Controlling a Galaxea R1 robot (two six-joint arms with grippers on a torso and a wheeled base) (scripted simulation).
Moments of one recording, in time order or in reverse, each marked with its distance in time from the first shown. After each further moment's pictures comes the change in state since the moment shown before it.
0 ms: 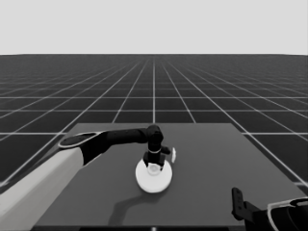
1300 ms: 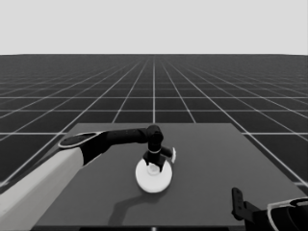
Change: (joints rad) left arm 0.000 0.000 0.000 0.000 0.000 0.227; right arm 0.000 0.000 0.000 0.000 0.000 0.000
